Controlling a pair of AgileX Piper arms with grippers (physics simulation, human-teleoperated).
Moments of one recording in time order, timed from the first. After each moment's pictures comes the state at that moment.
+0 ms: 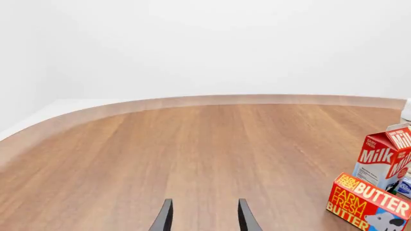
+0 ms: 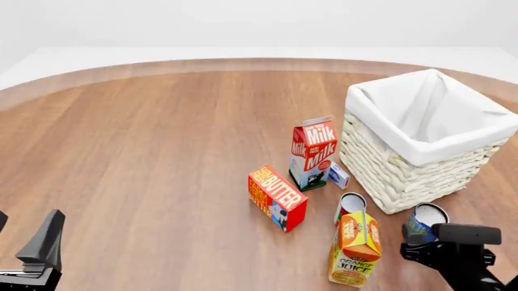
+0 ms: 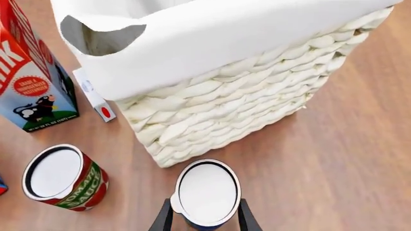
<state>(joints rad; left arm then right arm) 0.00 0.00 0.00 0.00 0.00 -0.12 1.75 0.00 -1.15 -0.04</state>
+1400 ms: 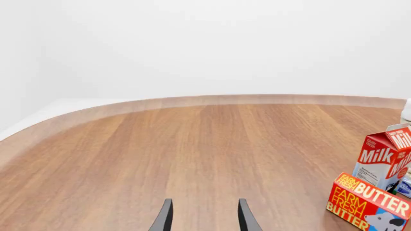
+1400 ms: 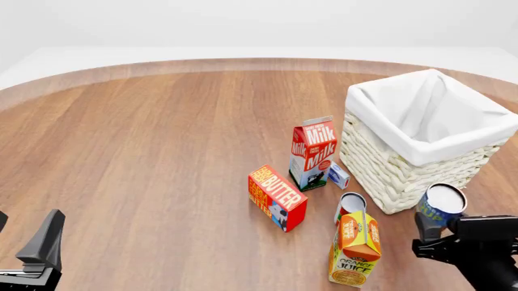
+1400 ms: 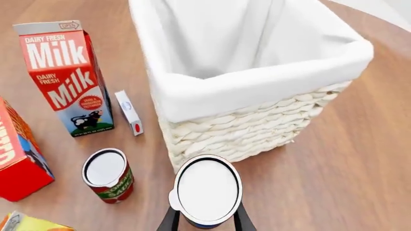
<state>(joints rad) 0.00 0.00 0.00 0.00 0.00 -0.06 1.06 -0.01 -0.57 -0.12</state>
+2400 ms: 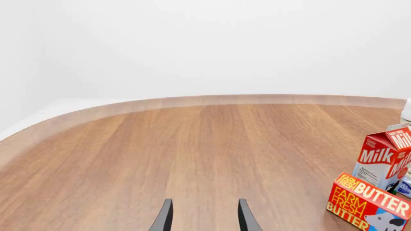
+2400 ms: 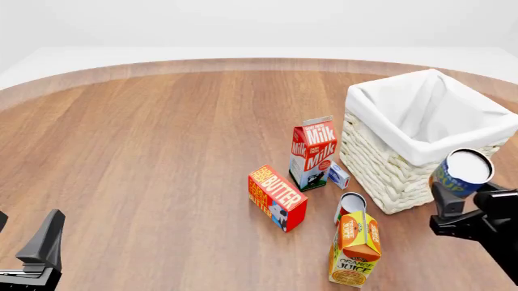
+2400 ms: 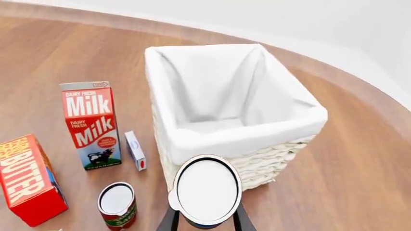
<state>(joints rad) 0.00 0.00 0.00 0.00 0.00 -0.04 0.71 -0.18 -0.19 -0.17</state>
